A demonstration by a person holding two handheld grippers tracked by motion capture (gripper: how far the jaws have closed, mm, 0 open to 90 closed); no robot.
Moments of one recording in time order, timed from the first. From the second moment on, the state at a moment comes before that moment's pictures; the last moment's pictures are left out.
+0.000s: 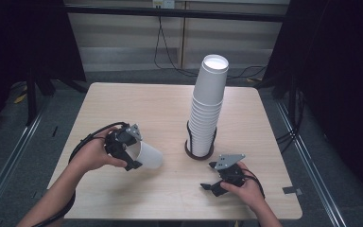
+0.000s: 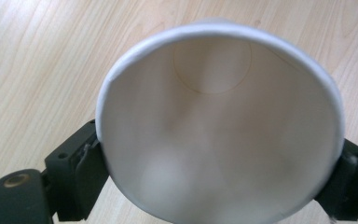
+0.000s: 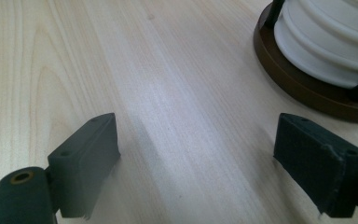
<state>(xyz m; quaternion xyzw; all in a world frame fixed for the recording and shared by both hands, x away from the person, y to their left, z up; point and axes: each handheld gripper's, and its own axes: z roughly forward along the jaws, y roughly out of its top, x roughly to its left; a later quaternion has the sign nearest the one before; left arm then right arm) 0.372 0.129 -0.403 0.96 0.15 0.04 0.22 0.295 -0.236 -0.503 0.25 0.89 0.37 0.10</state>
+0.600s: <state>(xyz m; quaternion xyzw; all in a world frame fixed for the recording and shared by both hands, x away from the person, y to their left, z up) 0.383 0.134 -0.405 0.96 0.18 0.04 0.20 0.295 -0.236 -0.504 0.25 0.89 0.37 0.10</state>
